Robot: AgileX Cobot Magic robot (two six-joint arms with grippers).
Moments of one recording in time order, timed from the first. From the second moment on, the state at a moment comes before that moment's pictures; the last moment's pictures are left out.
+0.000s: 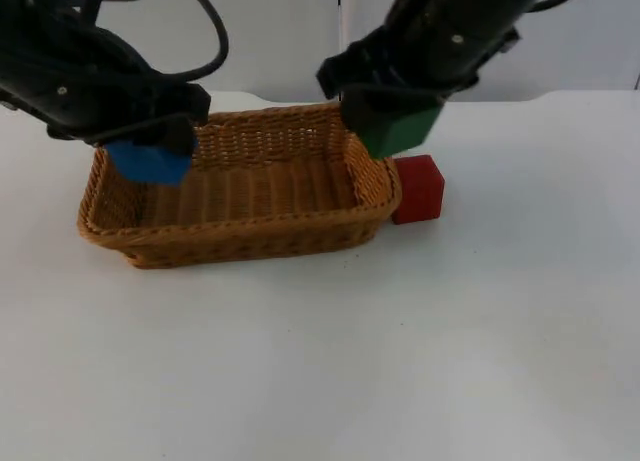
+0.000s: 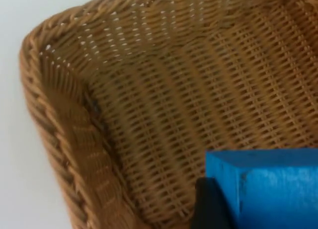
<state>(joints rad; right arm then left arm) 0.62 2.05 -1.61 0.00 0.56 0.04 -0.22 1.79 -1.05 -0.45 0.30 0.42</state>
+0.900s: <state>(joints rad) 0.62 2.41 -1.93 0.01 0.57 0.04 -0.20 2.02 -1.16 -0.44 0.21 0.47</state>
